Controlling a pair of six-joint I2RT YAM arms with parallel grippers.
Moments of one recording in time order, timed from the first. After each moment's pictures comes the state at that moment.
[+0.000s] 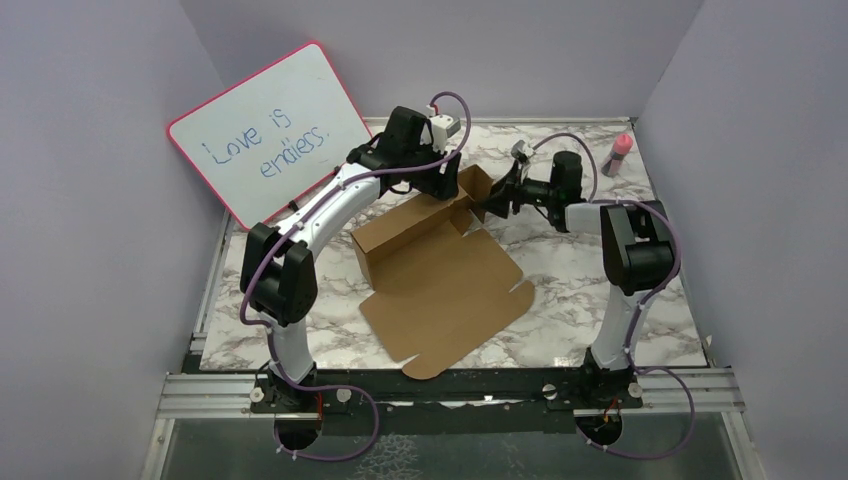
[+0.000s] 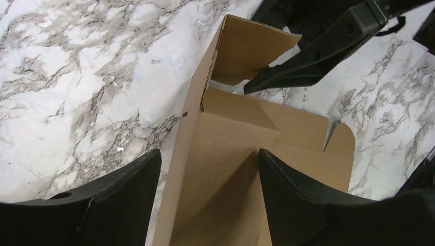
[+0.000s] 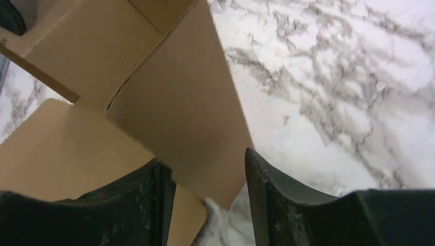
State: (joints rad) left arm -0.53 1.85 1.67 -0.51 0.34 -0.05; right arm 0.12 2.00 1.09 0.61 -1.13 -0.06
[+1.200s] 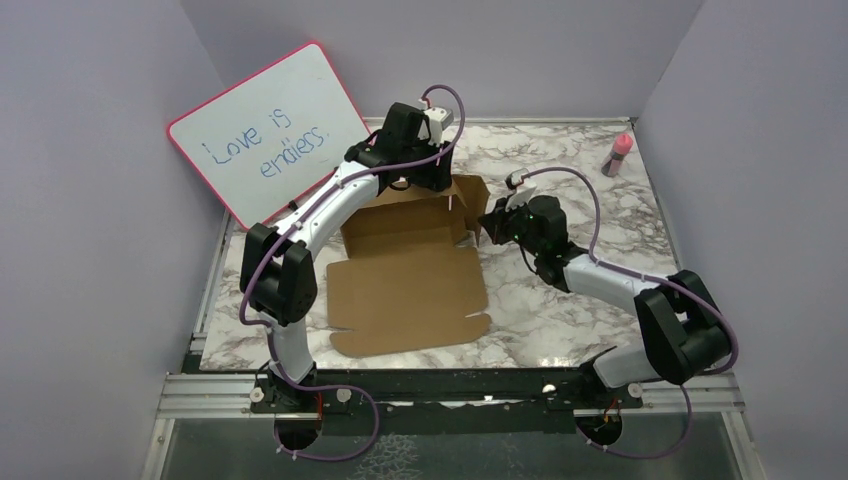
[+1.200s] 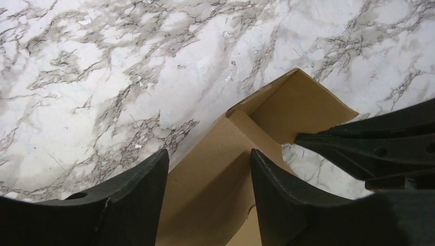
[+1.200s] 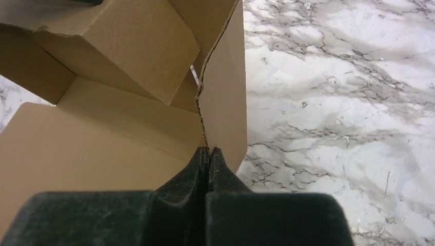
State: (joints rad) left arm -0.53 1.85 1.69 -0.52 0.23 -0.10; right arm 0.46 1.44 0.64 0.51 -0.16 0.17
